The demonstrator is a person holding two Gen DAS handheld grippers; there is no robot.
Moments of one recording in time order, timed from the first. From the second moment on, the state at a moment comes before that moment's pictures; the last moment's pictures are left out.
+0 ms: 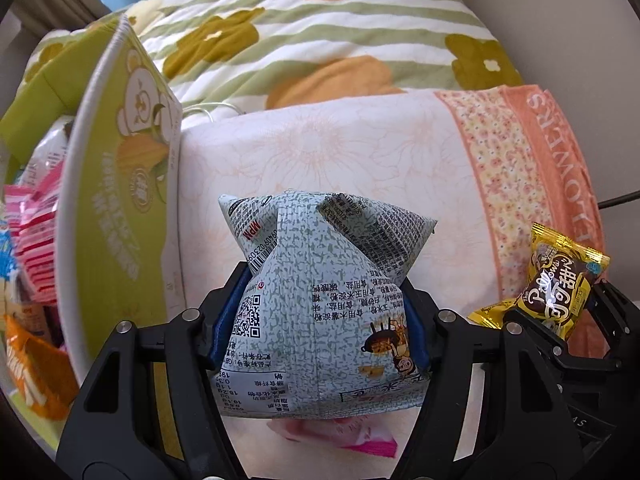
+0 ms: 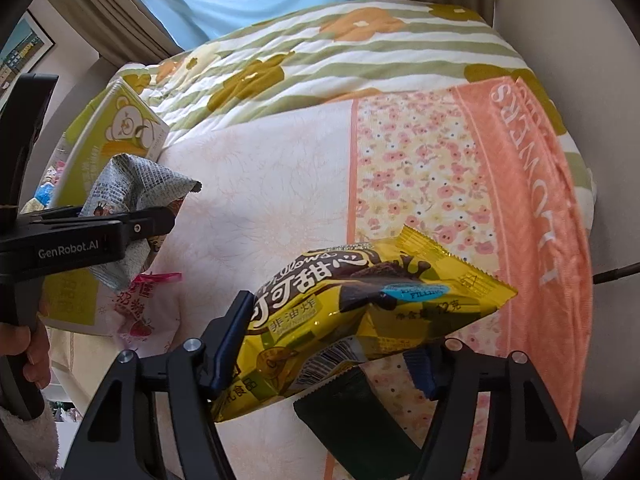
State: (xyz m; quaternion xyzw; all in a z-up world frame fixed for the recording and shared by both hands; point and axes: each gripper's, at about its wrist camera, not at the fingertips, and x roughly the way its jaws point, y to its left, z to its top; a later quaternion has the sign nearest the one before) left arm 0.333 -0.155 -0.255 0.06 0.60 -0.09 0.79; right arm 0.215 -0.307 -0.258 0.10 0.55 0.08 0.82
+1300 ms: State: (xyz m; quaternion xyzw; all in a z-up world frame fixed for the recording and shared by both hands) left arm 0.361 0.102 -0.081 -0.05 0.47 0.00 0.88; right arm 0.279 -0.113 -0.091 -0.02 0.41 0.25 0.88
